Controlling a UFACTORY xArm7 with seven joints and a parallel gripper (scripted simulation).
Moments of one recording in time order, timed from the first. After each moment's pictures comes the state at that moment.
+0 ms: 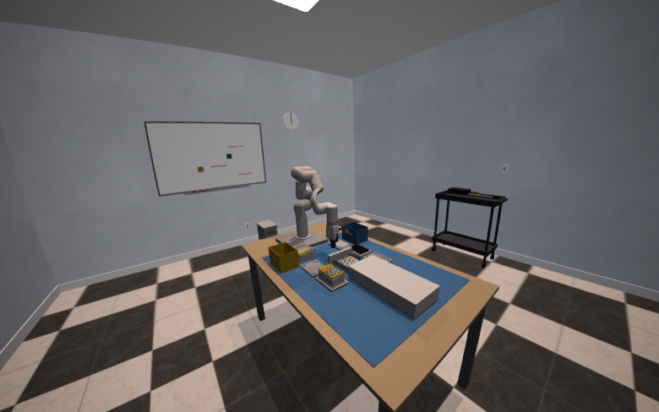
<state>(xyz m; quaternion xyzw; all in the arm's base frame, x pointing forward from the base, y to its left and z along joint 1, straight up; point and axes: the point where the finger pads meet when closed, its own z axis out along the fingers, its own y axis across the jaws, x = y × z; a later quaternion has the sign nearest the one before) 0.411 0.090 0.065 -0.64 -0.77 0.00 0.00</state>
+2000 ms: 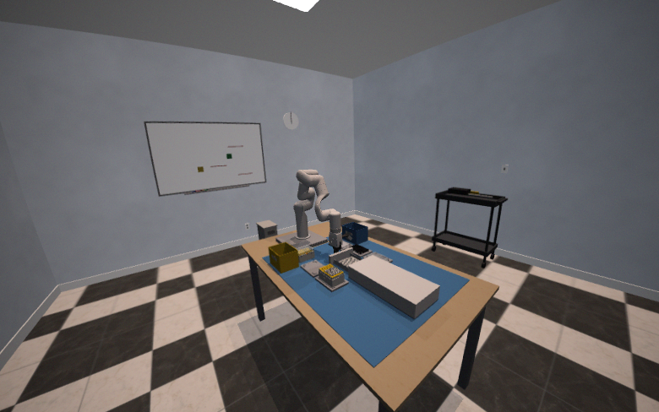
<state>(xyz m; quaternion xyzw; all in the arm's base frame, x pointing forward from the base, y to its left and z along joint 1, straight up) 0.443 0.096 0.022 -0.64 -0.77 0.00 0.00</state>
